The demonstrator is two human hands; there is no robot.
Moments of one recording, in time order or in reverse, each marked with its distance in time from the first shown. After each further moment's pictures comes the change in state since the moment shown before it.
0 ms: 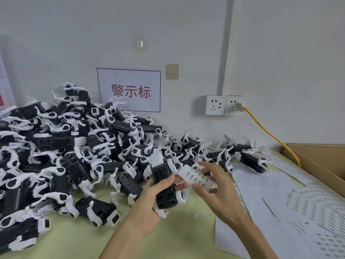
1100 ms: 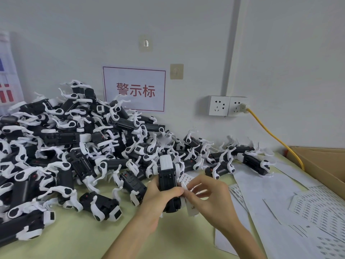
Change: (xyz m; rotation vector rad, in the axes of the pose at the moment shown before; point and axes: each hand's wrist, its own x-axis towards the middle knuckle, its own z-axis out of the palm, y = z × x) left_hand 0.011 -0.019 0.003 0.249 0.194 0.168; right_hand -0.012 -0.026 0.017 0.042 -0.051 -0.023
